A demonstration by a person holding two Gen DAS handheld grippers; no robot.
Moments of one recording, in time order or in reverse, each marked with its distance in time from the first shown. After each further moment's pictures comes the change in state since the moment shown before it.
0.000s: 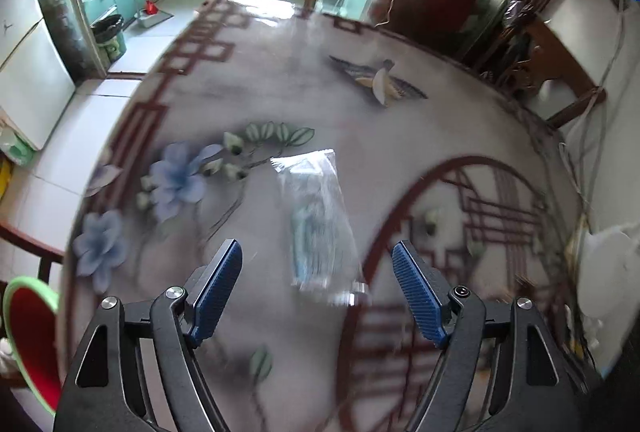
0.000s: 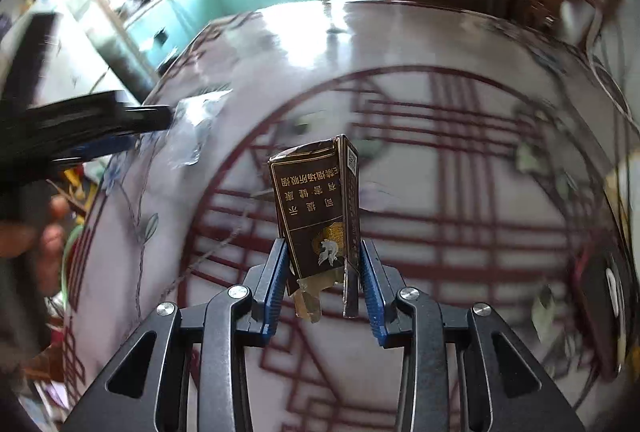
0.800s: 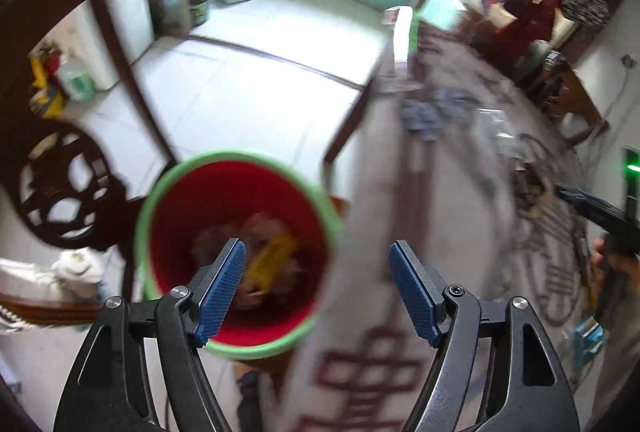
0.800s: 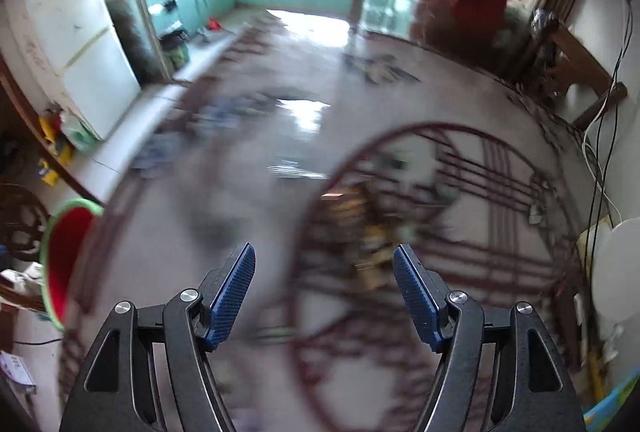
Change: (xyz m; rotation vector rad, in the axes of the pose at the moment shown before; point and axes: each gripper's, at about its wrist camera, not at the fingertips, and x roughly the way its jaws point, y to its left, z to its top) left arm -0.167 0.256 -0.149 -0.148 -0.038 0.020; right arm 0.015 0.140 0.023 -0.225 0.070 -0.169
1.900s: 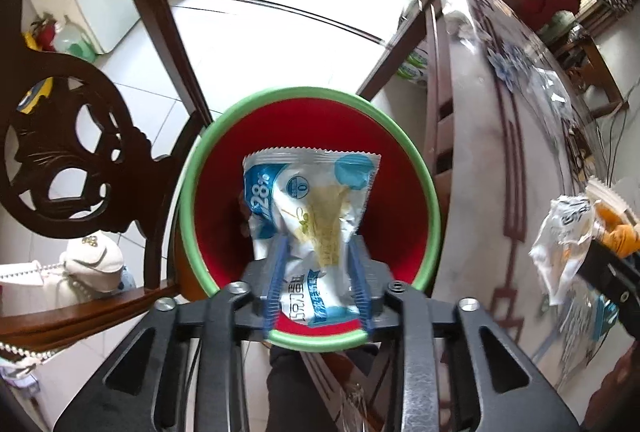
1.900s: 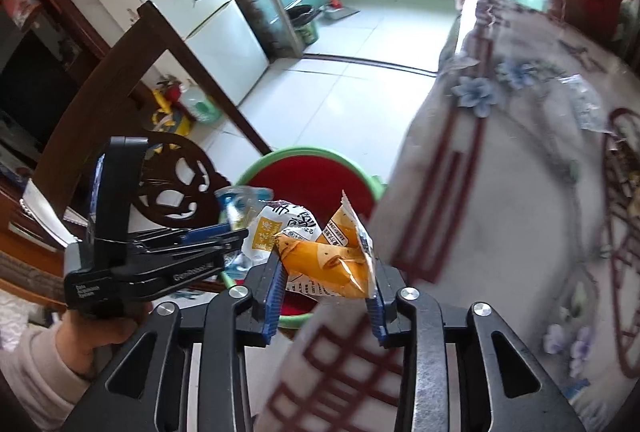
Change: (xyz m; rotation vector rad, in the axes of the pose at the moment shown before) left arm 0.045 0.105 -0.021 -0.012 0.170 0.030; right arm -0.057 0.302 -0.069 -0.041 0.001 0.413
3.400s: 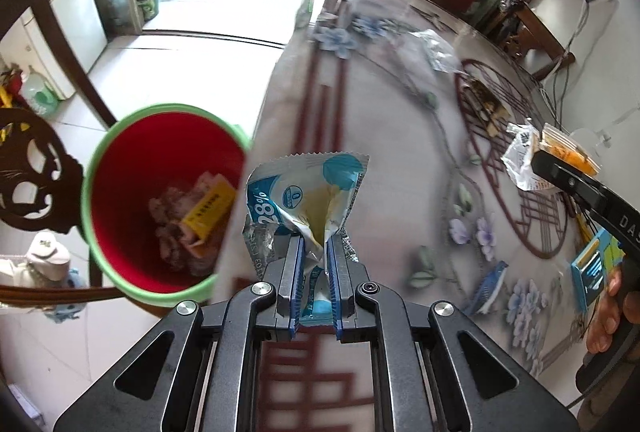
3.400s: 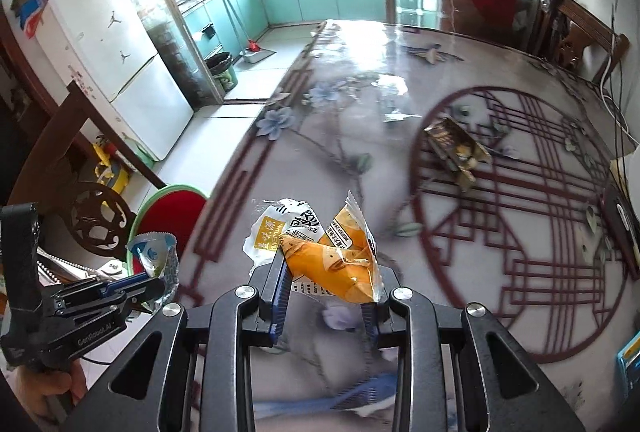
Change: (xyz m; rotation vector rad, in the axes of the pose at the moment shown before) left arm -0.040 -0.146 -0.051 0.142 -0.078 -0.077; right arm -0.124 -0.154 -0.044 0.124 -0.151 -0.224
